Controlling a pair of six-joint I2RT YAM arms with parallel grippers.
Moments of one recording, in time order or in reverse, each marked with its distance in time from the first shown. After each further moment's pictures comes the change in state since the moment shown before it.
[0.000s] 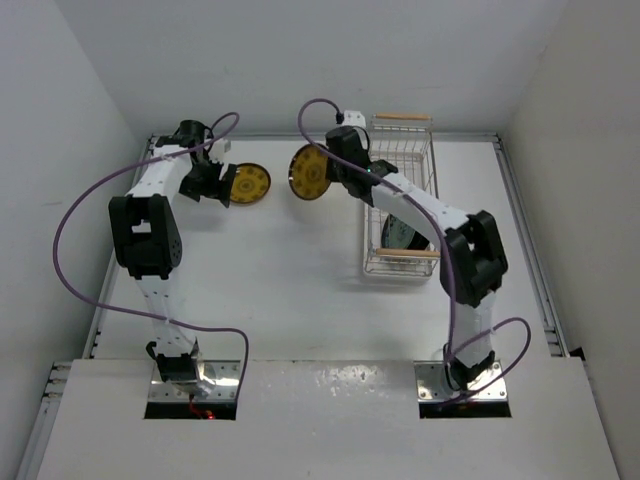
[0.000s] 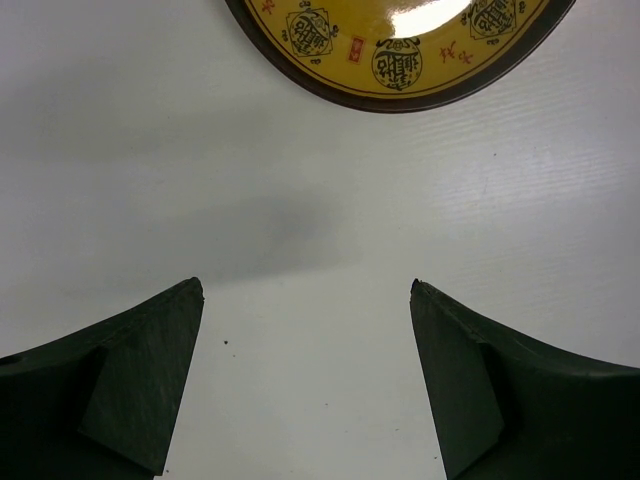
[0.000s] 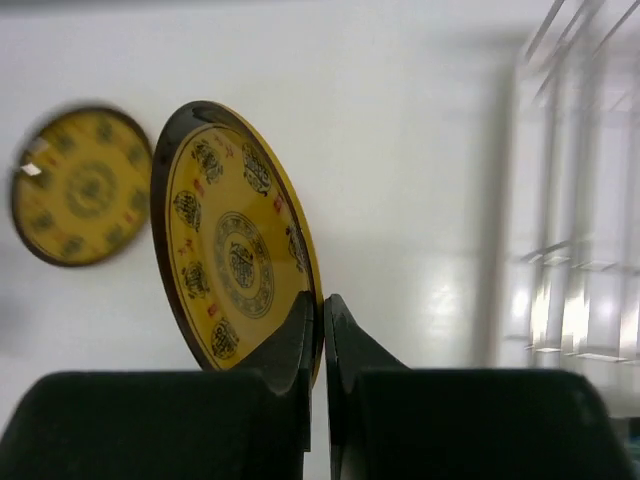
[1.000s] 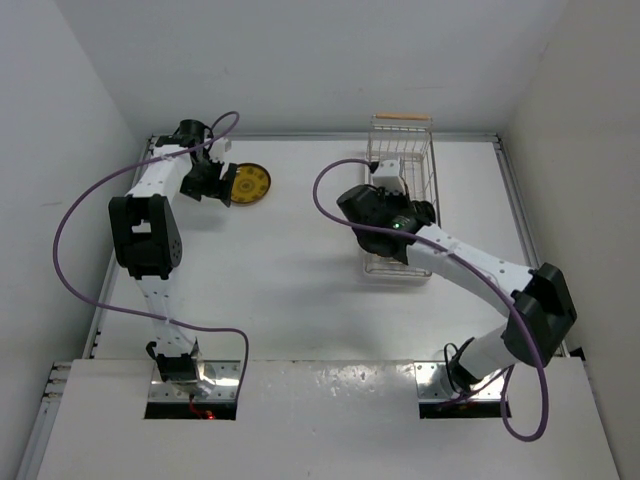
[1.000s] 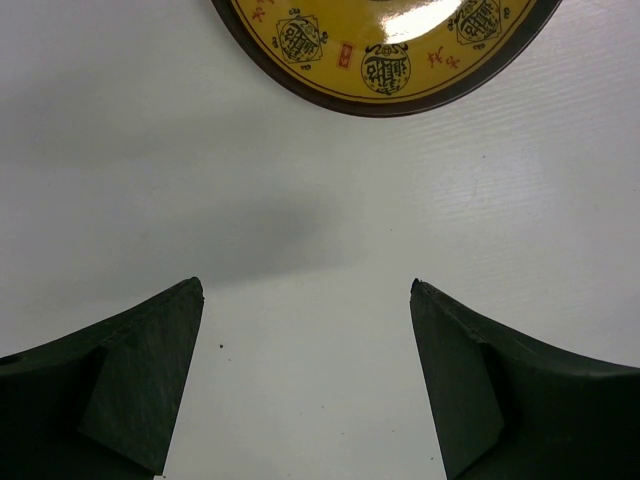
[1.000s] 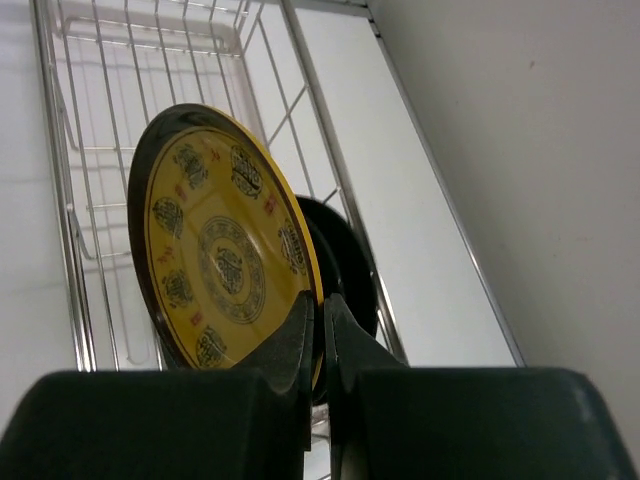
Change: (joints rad) left arm 0.000 0.000 0.004 0.002 0.019 0.000; right arm 0.194 -0.541 -0.496 -0.228 0.869 -0.137
